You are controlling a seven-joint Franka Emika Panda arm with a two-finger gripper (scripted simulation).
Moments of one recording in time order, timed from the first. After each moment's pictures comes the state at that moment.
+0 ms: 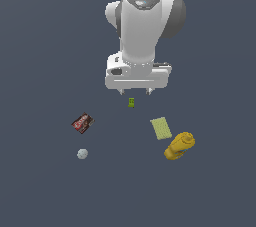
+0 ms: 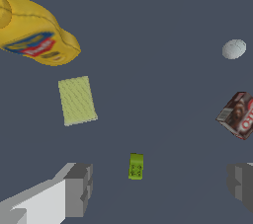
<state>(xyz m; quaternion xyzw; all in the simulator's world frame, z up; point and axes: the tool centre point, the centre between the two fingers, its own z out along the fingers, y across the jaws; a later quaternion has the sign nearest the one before) -0.013 0.027 0.250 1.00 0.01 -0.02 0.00</state>
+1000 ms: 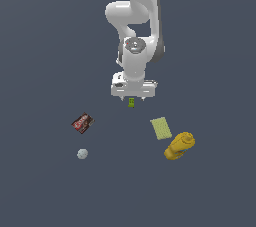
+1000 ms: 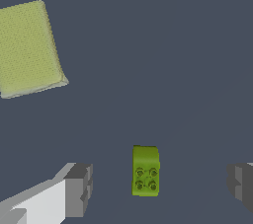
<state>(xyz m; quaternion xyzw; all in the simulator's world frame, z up) -0.098 0.023 0.105 1.00 -0.02 -0.01 0.00</state>
